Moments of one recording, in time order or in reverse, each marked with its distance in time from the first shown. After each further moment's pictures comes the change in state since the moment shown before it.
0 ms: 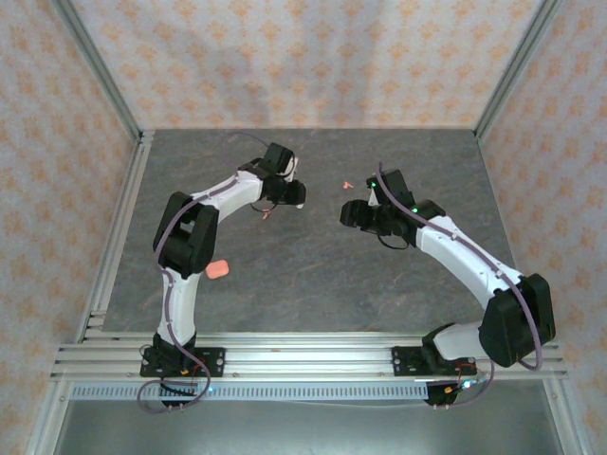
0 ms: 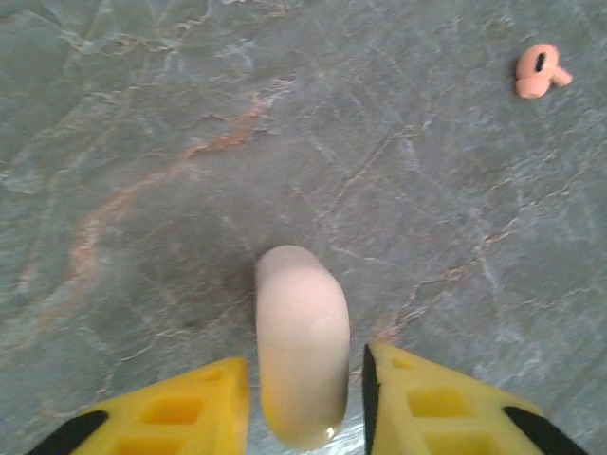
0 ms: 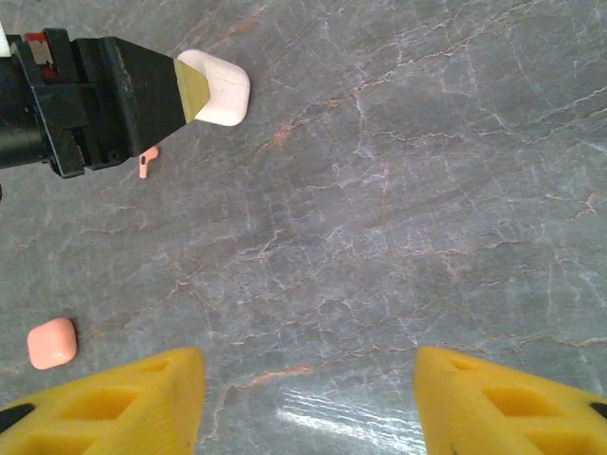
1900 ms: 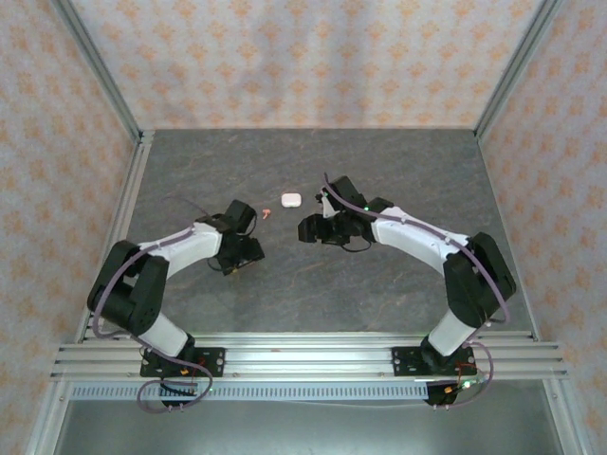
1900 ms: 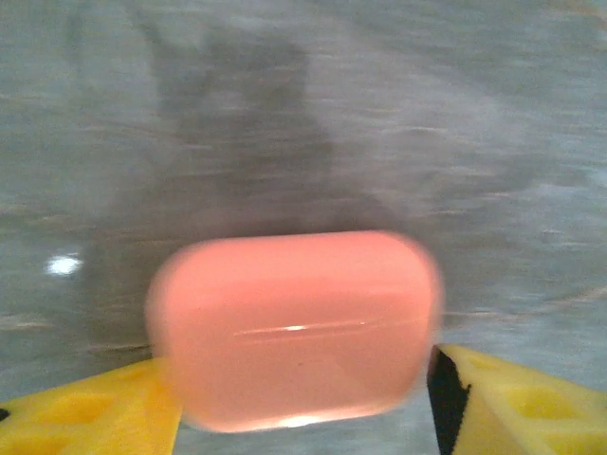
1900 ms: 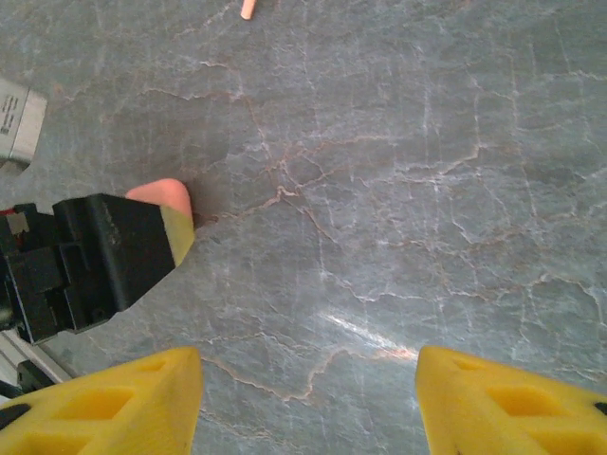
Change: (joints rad) left arm -0.003 -0.524 -0.743 -0.099 -0.137 -0.521; right arm 0.200 0.277 0.105 0.073 -0.156 -0.001
